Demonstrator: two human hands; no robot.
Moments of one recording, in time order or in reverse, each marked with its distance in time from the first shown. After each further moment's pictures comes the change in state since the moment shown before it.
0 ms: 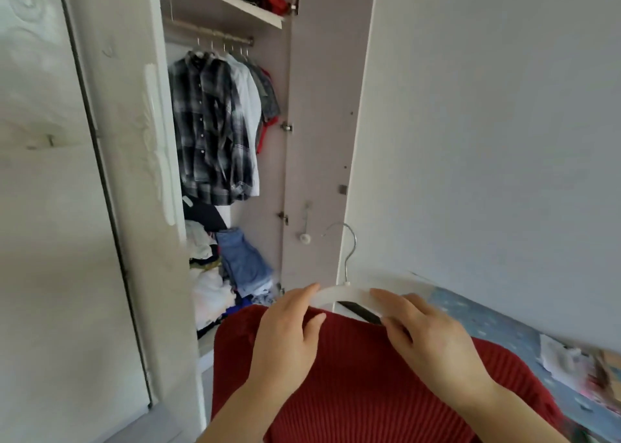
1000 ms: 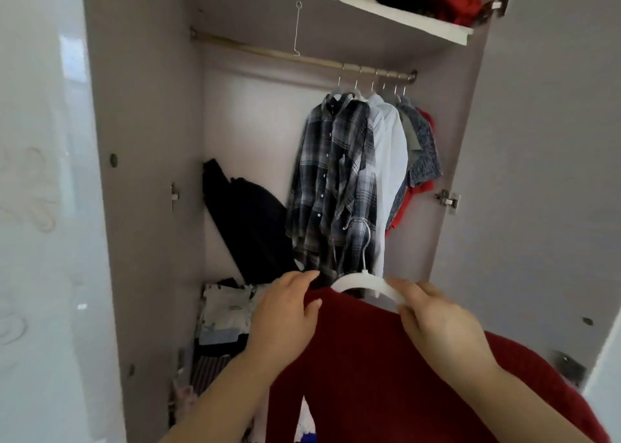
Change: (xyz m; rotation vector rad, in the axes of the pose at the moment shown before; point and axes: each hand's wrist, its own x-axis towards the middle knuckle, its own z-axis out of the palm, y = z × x) left_hand 0.425 -0.308 0.051 0.424 0.241 -0.344; right_hand 0.514 0.116 0.345 0.099 -0.210 -0.331
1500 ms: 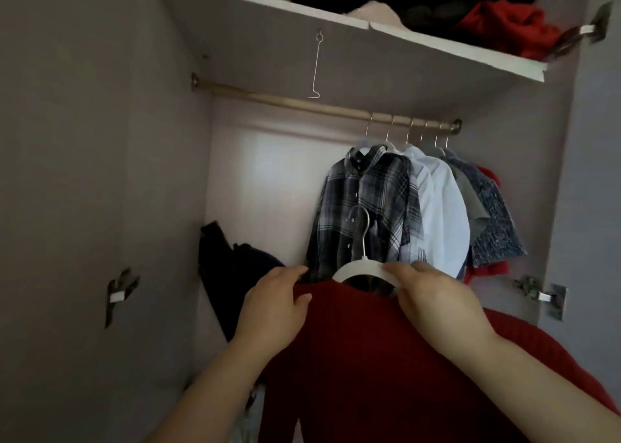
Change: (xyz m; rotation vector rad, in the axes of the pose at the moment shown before) left_hand 0.254 -0.105 0.021 0.037 0.130 0.001; right_hand 0.288 0.020 0.064 -0.141 0.156 -0.151
